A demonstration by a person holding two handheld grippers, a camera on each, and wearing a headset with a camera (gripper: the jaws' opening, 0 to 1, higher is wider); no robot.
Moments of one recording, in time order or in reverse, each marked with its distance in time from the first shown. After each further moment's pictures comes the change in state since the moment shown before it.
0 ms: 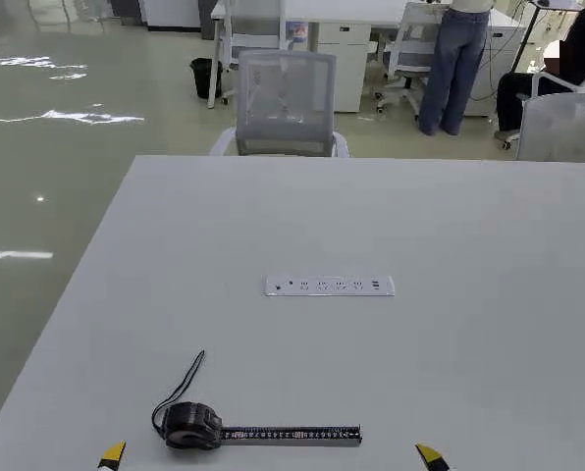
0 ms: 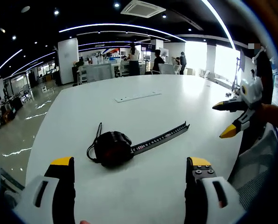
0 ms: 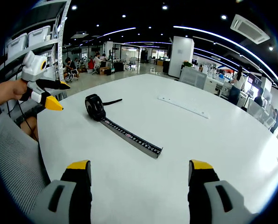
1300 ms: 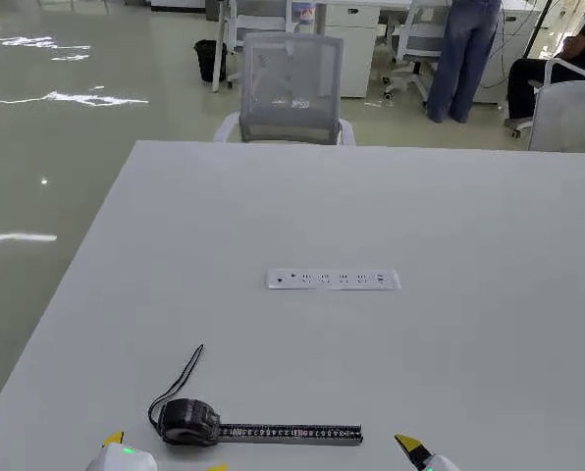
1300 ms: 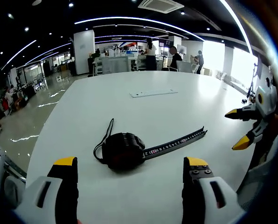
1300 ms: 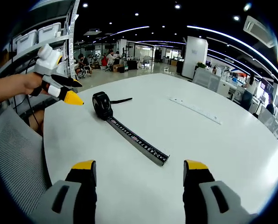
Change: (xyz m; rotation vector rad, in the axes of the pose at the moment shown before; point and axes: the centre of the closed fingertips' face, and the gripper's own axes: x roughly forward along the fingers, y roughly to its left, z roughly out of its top) left arm 0.030 0.020 0.001 -0.086 0.065 0.134; right arm 0.025 0.000 0.006 -0.066 0.012 0.124
